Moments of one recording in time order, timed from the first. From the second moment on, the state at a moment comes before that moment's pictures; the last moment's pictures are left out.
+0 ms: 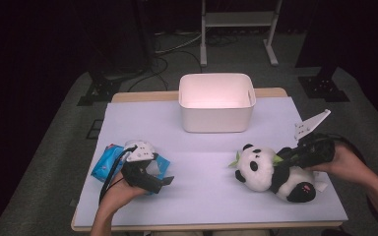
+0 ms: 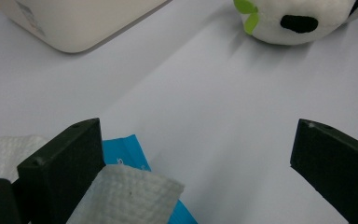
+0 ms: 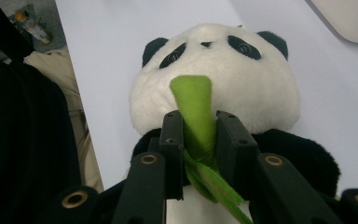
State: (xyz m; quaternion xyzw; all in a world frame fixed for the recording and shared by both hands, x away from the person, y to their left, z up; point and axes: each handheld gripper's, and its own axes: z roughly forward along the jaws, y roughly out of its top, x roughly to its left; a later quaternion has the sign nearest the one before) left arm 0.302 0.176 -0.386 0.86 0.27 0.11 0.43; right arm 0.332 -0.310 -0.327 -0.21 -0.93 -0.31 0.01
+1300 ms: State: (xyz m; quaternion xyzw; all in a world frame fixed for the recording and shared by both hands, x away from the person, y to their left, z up) left arm 0.300 0.184 -0.380 0.85 0.28 0.12 0.44; right arm 0.346 -0.282 -0.287 -0.15 -0.94 -0.32 0.00
